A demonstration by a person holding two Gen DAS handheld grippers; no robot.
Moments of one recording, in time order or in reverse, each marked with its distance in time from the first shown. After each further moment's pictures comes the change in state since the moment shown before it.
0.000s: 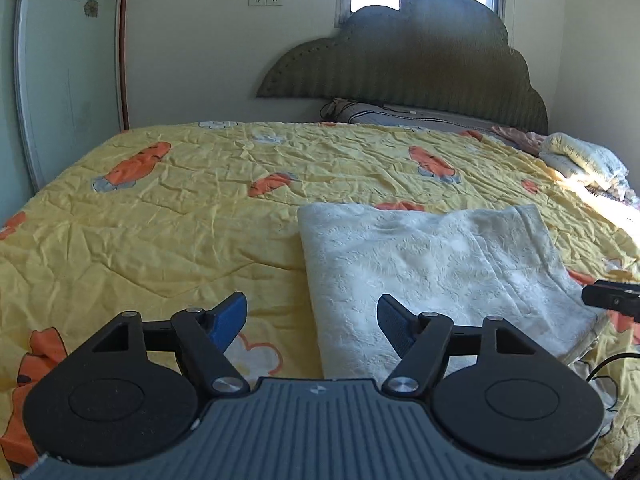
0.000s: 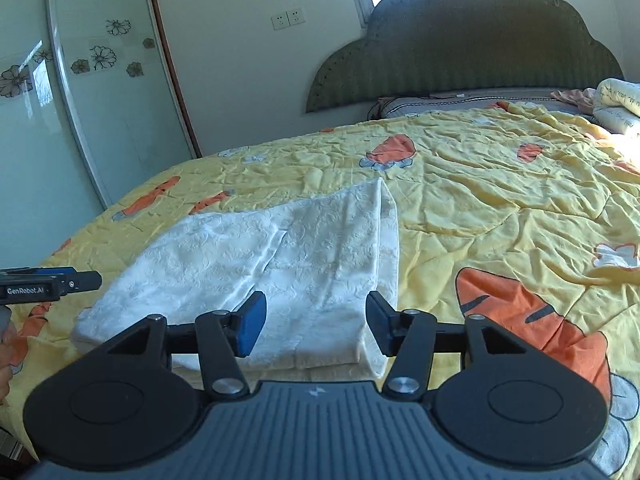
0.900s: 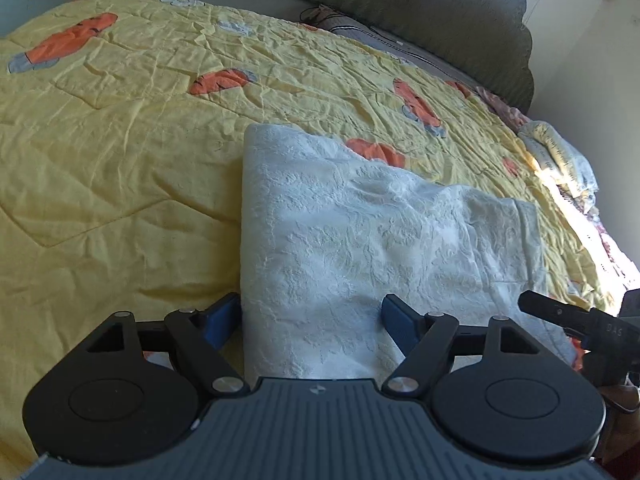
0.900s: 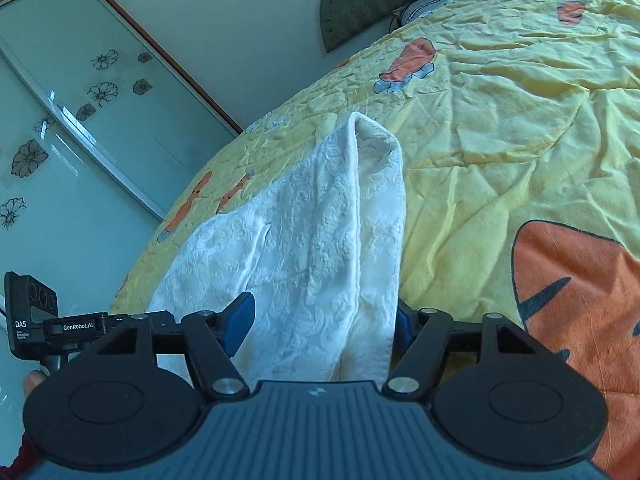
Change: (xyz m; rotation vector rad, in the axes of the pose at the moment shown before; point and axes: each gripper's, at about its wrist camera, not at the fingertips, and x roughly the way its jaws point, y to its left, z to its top) left arm 0.098 0.002 0.023 -0.175 0.296 -0.166; right arm 0.090 -0.070 0.017 0.305 0.187 0.303
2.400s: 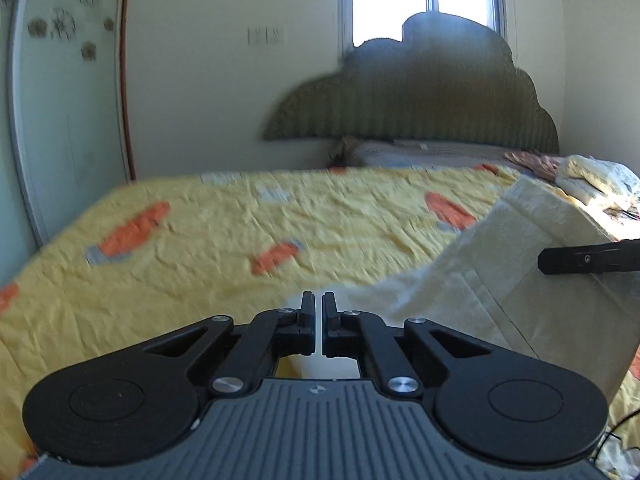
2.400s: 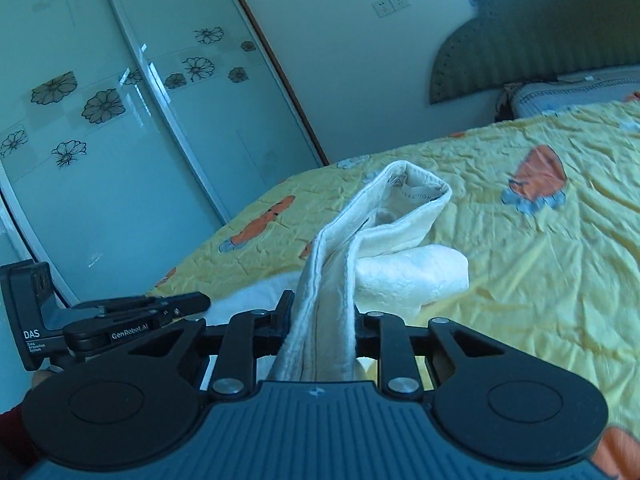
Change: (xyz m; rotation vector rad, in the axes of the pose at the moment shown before) left arm -0.065 -0.034 0.018 0.272 -0.486 0.281; right arm 0.017 0.095 0.063 -0.345 -0.082 0.123
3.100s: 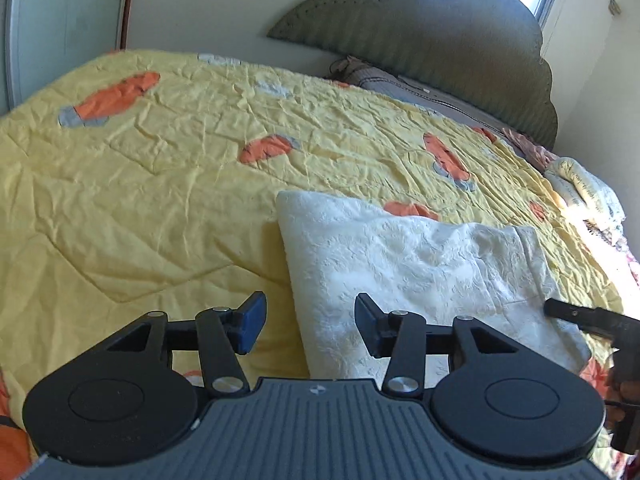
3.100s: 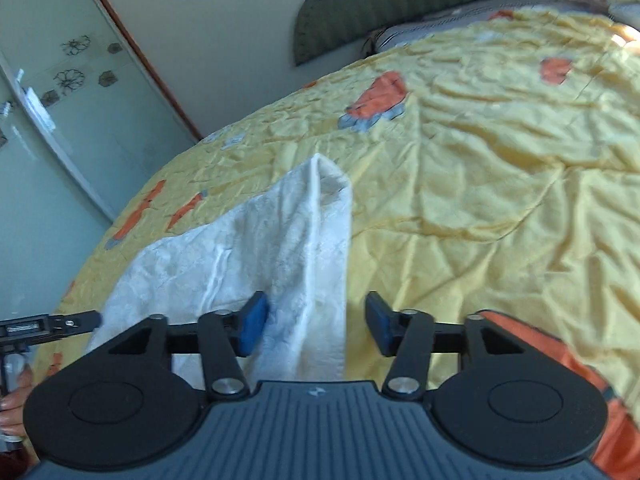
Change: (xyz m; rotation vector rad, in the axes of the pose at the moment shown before) left arm 0.025 0.028 -0.032 -0.236 0.327 -0.145; right arm -0.037 -0.068 -0.055 0.233 0.063 -0.367
